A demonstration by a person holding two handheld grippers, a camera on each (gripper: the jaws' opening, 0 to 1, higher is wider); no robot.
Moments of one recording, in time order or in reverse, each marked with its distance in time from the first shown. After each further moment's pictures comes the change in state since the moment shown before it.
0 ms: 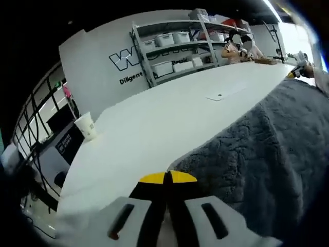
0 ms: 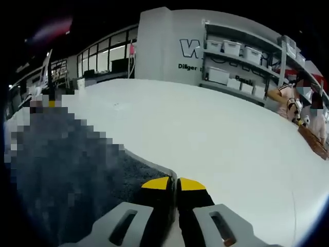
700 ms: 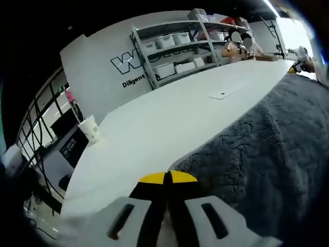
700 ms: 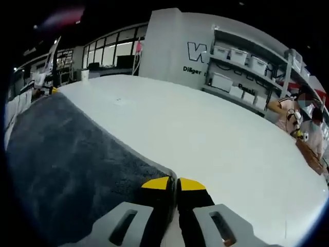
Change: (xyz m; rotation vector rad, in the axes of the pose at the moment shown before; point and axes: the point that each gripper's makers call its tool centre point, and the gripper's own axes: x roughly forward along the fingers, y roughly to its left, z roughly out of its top) left arm 0.000 0.006 0.000 0.023 -0.022 0.035; right arm 0.001 -0.004 0.001 -0.105 -0.014 -0.019
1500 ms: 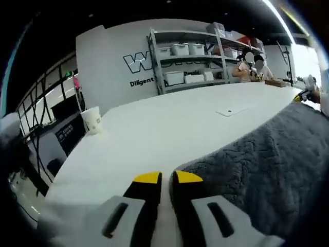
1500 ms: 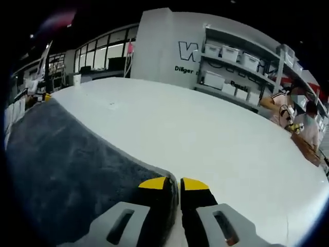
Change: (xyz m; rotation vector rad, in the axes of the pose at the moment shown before) left arm 0.002 0.009 0.004 -0.209 -0.065 -0.001; right arm 0.000 -0.002 0.007 0.059 -0.002 -0.057
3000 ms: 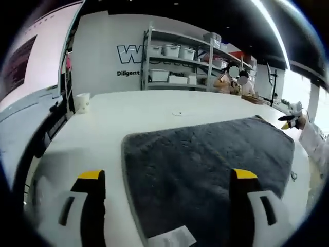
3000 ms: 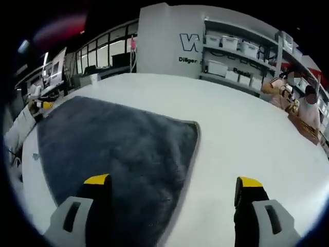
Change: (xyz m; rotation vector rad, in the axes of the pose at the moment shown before) left arm -0.164 -0.082 -0.018 -0.160 0.060 -0.209; right arm -0.165 0.056 -0.057 0.070 0.096 0.097
